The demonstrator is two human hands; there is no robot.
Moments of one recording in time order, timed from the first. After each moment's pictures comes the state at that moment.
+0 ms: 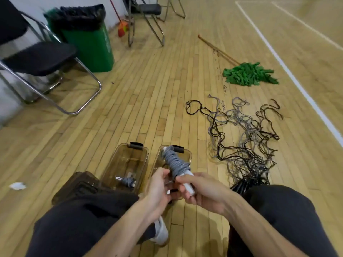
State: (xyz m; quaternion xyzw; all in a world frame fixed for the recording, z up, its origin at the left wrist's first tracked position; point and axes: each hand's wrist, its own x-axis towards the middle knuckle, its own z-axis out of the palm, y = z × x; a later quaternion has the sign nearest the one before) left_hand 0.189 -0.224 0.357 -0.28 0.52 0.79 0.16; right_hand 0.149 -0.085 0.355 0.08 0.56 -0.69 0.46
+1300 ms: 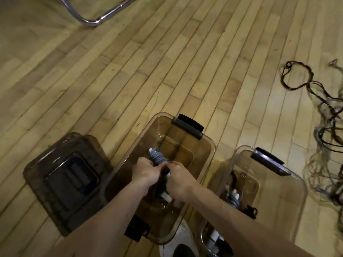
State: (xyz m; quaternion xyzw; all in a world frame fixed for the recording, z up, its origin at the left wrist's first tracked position) left_hand 0.028 -0.498 -0.022 -0.54 0.63 0.53 0.18; right_hand -0.023 -0.396 0.025 -0.16 0.81 -0.21 0.52
